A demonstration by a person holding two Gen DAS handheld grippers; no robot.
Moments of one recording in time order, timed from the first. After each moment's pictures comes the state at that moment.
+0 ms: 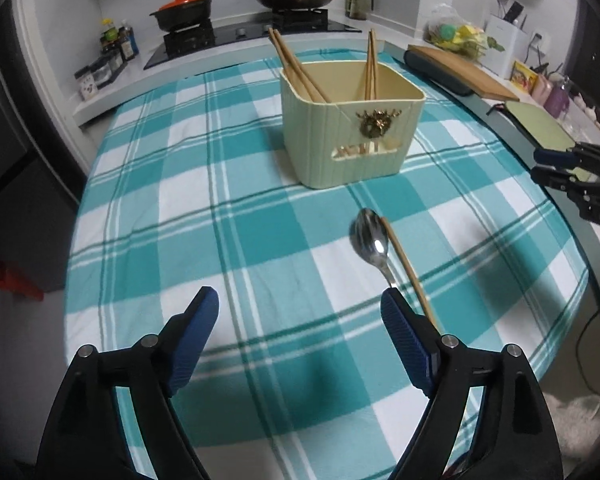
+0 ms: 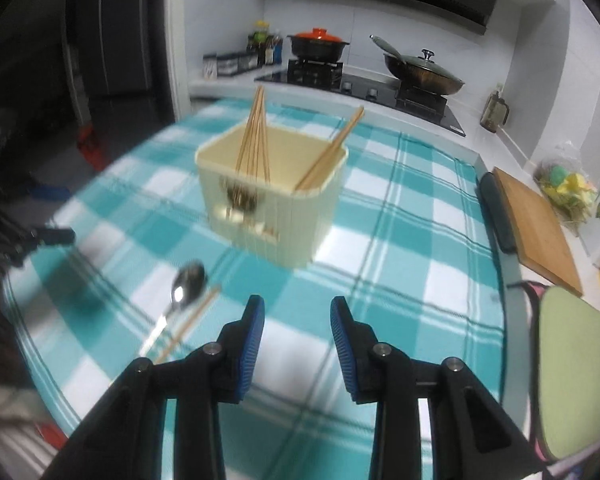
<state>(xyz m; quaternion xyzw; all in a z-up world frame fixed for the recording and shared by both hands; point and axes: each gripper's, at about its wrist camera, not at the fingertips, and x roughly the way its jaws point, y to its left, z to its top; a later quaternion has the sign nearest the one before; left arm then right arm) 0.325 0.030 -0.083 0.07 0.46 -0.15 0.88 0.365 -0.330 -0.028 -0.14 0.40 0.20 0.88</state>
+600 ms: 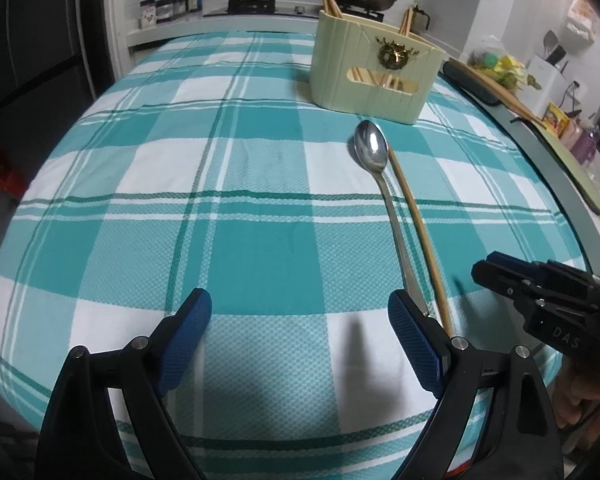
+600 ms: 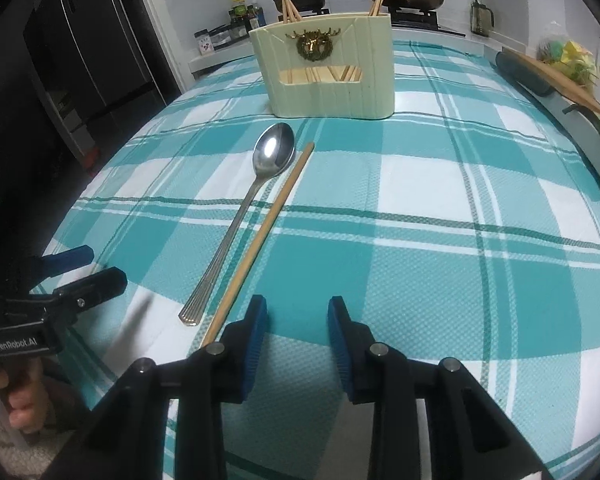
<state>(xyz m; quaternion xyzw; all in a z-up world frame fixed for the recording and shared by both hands) 0.240 0.022 -0.173 -0.05 0.45 -0.07 0.89 0.265 -0.277 -0.150 0.01 0.46 0.20 0.86</state>
